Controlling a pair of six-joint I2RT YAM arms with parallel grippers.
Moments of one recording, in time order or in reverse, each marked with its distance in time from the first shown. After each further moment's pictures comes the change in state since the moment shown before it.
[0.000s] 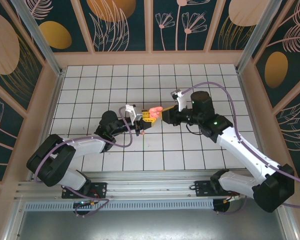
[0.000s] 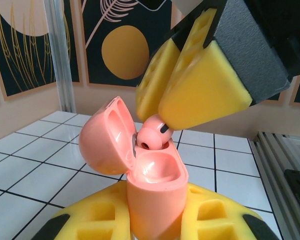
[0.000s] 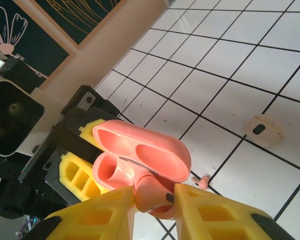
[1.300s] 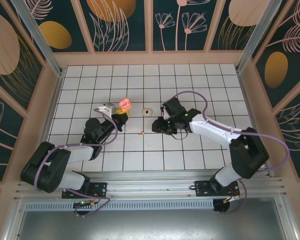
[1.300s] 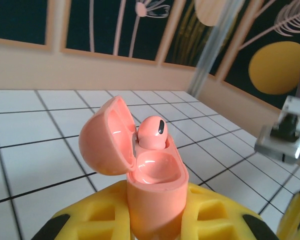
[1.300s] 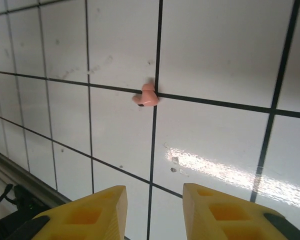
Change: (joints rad) left arm 0.248 -0.097 -0.255 0.063 -0.356 -0.252; right arm 0.134 0.431 0.093 -0.204 0.171 0.451
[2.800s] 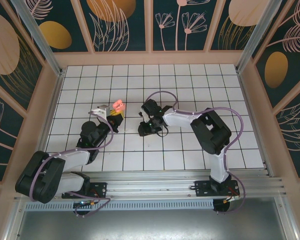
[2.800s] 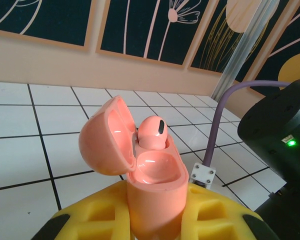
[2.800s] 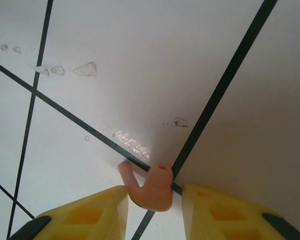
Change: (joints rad) left arm 0.027 -0.109 -0.052 -0.072 -0.072 -0.007; right arm 0.083 0.446 0.271 0.018 0.023 -0.336
